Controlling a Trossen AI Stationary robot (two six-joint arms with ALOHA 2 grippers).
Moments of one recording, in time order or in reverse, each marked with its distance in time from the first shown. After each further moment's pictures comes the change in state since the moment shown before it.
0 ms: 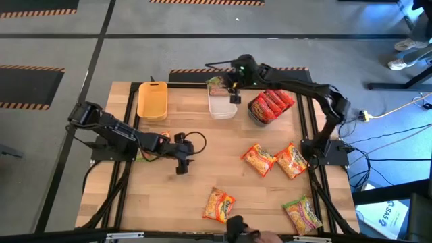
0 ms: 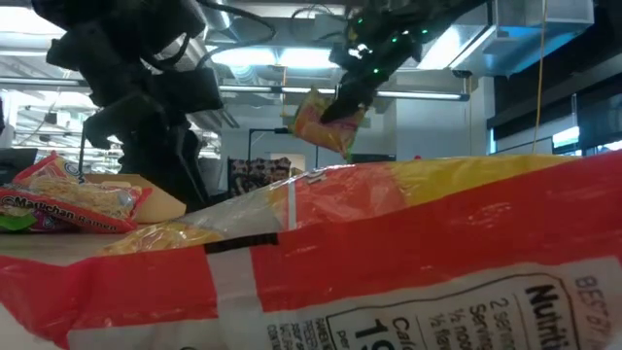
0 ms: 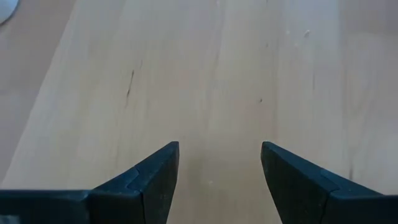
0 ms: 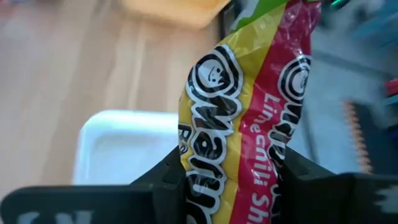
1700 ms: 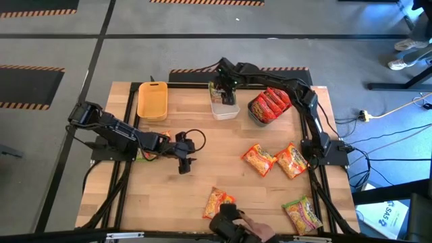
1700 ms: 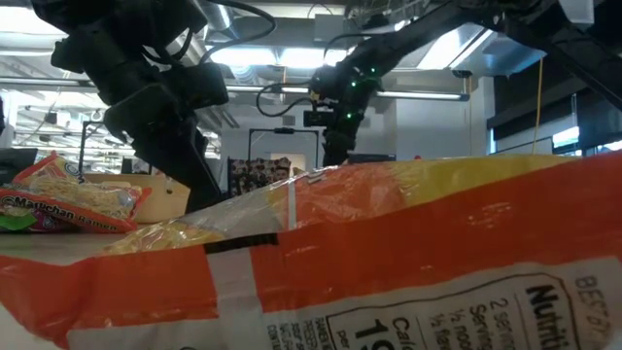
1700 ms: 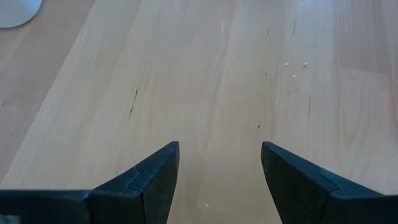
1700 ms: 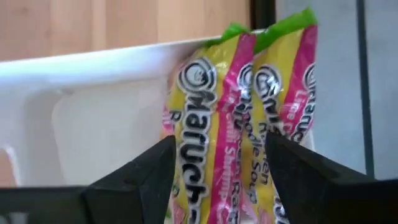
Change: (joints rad) left arm 0.016 0.000 -0.007 0.074 -0.006 -0.041; right arm -0.021 0.395 0.394 -0.396 0.133 0.080
